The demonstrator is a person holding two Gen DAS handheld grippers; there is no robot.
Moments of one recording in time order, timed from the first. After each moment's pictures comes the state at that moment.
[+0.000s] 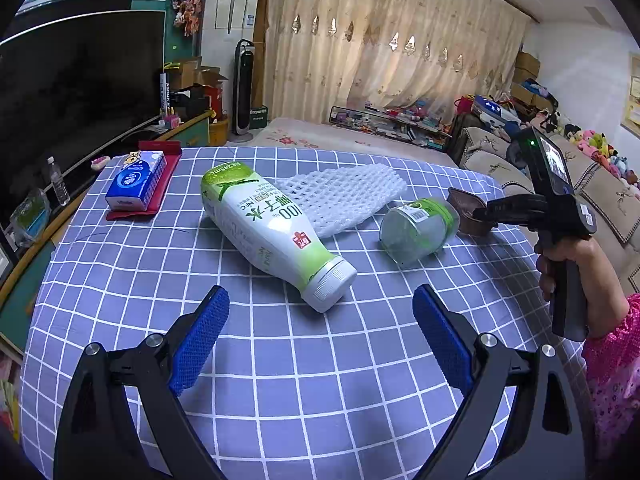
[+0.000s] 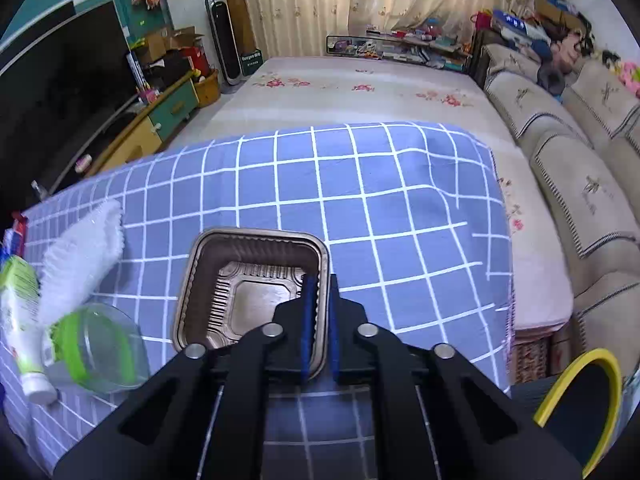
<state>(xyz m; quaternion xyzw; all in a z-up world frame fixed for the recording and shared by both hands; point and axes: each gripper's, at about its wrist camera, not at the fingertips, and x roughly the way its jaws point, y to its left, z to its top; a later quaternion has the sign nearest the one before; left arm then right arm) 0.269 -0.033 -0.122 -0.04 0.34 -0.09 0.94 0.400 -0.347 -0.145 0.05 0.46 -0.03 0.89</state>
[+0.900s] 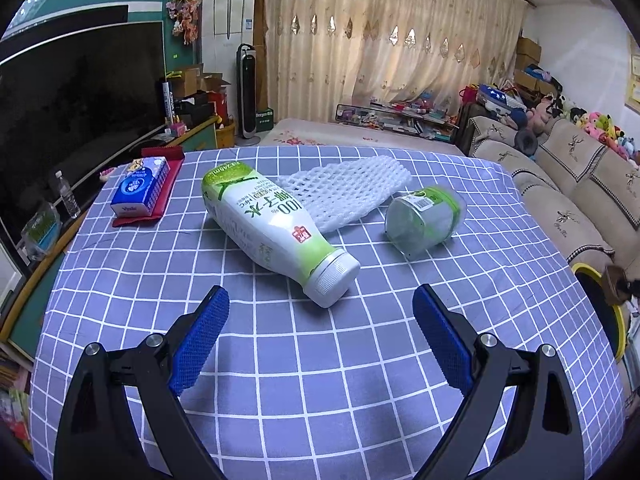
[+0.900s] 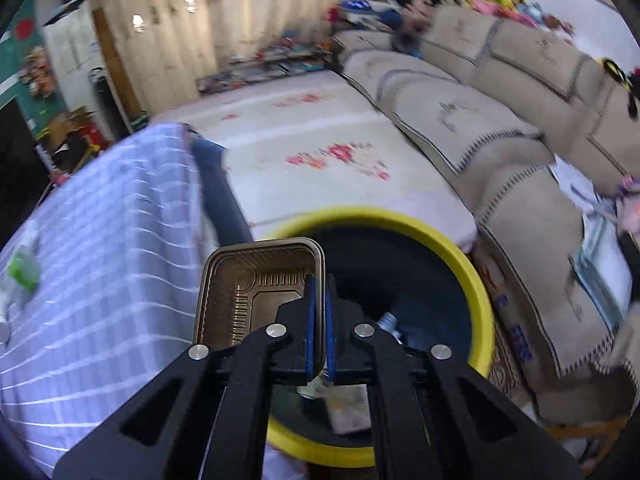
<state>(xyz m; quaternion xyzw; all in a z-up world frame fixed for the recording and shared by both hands) 0.267 -0.045 -0.127 -0.01 0.34 -0.07 0.94 0.165 -0.549 -0.141 0.14 0.40 -0.22 0.88</state>
